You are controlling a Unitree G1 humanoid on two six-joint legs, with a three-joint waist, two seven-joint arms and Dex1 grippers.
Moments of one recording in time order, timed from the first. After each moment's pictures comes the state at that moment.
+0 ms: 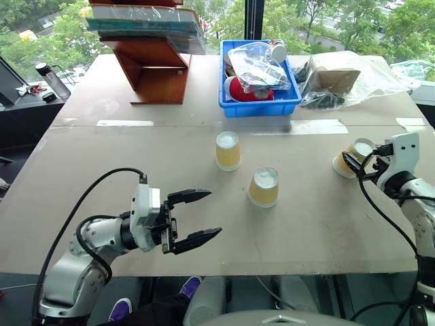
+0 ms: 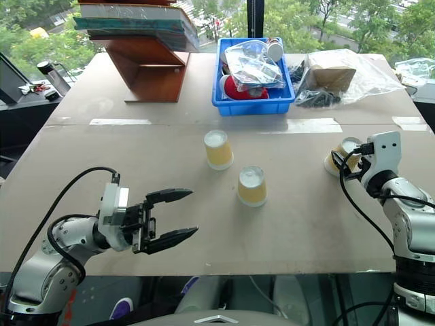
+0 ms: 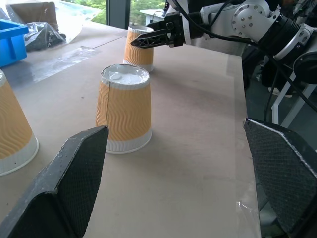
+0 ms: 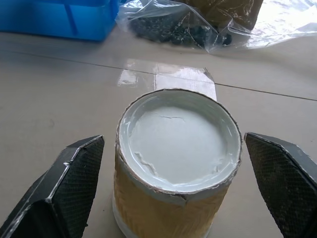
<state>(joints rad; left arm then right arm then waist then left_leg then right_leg) 0.17 0.67 0.16 -0.48 -0.68 0.25 -1.13 -0.19 -0.54 -0.31 -0.18 0.36 0.61 0.38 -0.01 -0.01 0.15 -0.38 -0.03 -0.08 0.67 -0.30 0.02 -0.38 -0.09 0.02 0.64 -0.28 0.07</state>
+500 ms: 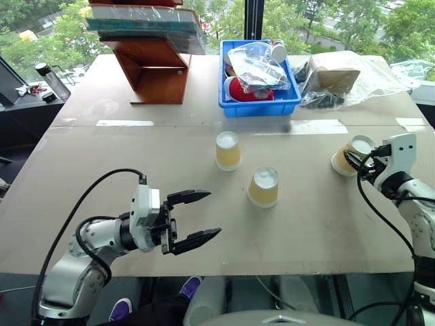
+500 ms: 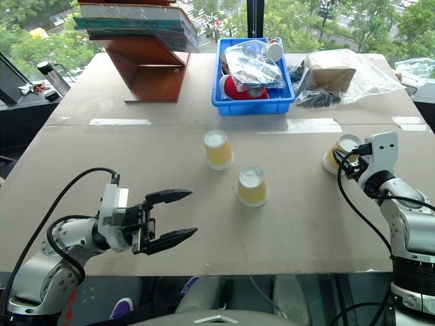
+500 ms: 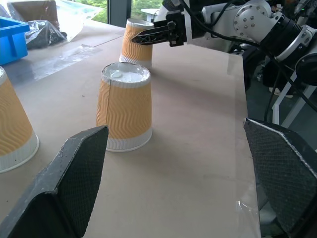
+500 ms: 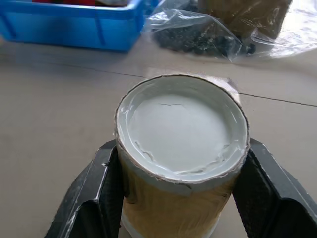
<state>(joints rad) 0.18 0.67 0.16 -0.48 -0.68 0.25 -1.13 -0.16 -0.54 -0.31 -0.25 0.43 0.59 0.49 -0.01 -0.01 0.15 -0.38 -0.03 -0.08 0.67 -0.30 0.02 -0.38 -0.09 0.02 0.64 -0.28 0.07</state>
